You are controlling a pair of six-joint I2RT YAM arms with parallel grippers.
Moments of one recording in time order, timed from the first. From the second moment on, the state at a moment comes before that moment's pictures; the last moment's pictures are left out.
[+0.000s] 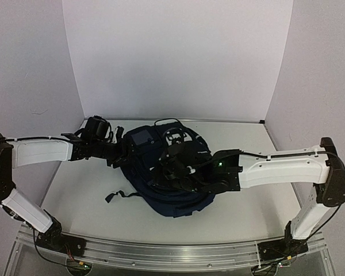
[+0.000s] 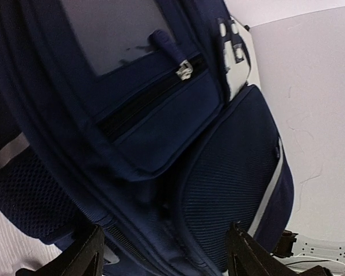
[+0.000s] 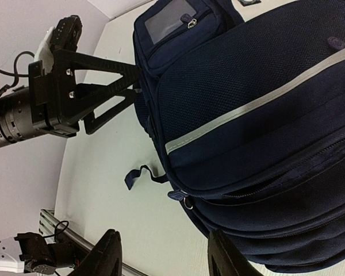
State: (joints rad) left arm -0.55 1.46 0.92 -0.13 0.42 -0.80; right arm 1.29 1.70 1.37 -0.39 0.44 1.11
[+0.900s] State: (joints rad) left arm -0.55 1.64 0.85 0.16 0.48 -0.97; right arm 1.29 1.86 1.40 -0.39 0.46 1.20
